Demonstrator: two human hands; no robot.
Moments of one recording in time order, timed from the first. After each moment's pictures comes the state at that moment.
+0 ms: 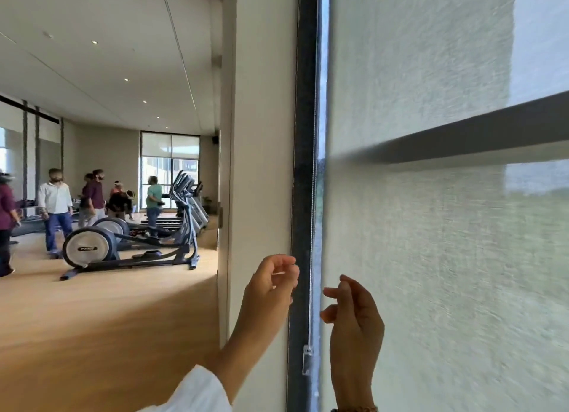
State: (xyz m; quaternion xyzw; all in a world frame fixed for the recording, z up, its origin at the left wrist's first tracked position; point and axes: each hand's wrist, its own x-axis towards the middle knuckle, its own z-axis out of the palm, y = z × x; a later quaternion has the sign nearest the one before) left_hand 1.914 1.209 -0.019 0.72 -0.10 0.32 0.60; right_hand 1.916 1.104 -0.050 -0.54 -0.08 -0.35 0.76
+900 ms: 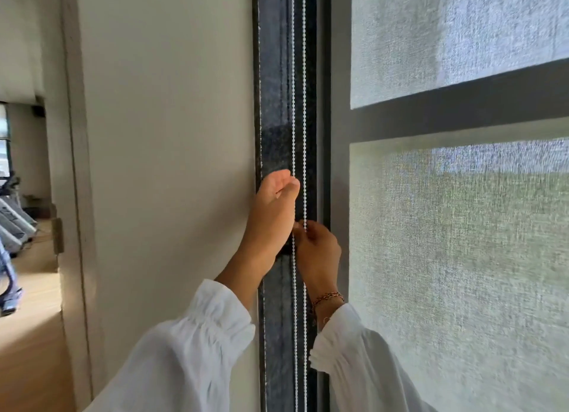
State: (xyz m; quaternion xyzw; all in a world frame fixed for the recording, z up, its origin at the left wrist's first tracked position) left_hand 2.327 1.258 0.088 0.64 -0.31 0.20 0.67; right_hand 2.362 1.175 0.018 -0.70 0.04 -0.46 0.55
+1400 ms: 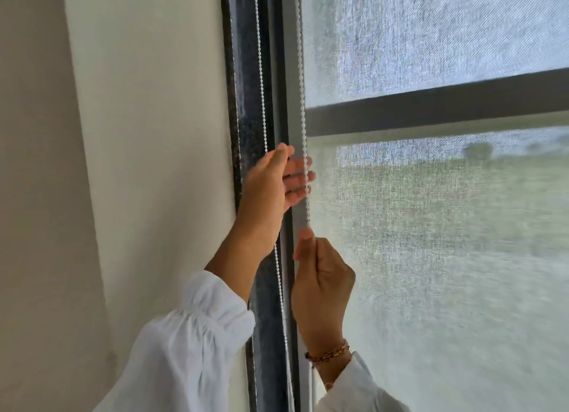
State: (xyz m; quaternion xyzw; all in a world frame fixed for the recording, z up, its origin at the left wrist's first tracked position) left_hand 2.302 1.299 0.104 0.46 -0.45 -0.07 0.76; right_hand 2.271 1.258 -0.008 -0.60 0.03 -0.74 0.31
